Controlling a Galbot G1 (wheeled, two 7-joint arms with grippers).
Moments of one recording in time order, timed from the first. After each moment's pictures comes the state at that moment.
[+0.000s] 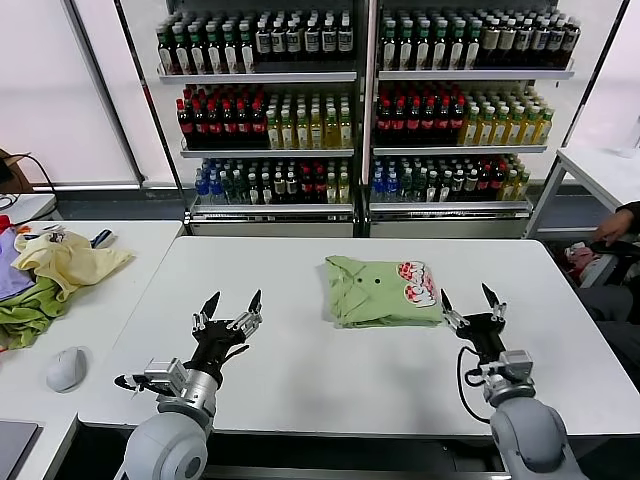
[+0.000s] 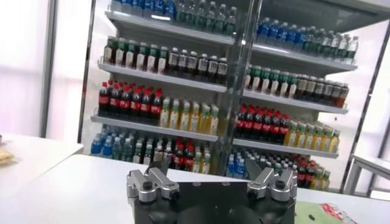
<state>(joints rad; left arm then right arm) 1.28 -1.19 -0.32 -2.16 -0.54 0.31 -0.32 -1.25 1.20 0.57 1.89 0.22 -0.15 0.01</state>
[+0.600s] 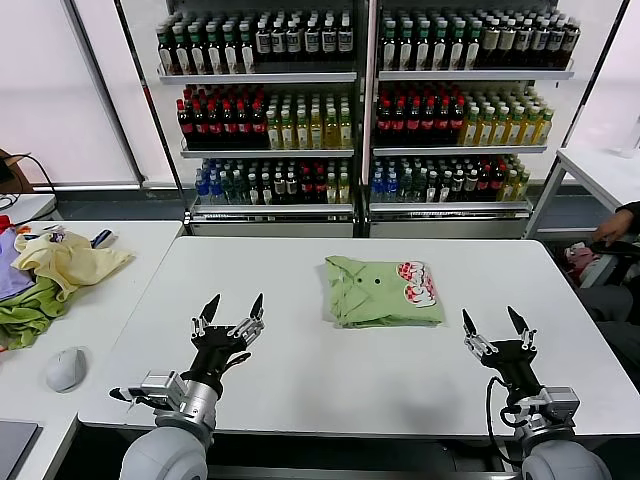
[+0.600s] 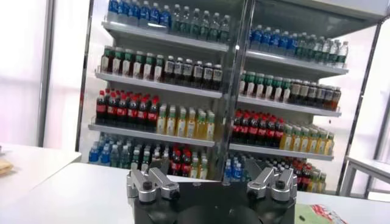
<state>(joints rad) 1.34 -1.20 -0.32 -2.23 -0.48 0.30 -0.31 -1.47 1.21 0.69 2.09 0.31 -0.17 0.00</state>
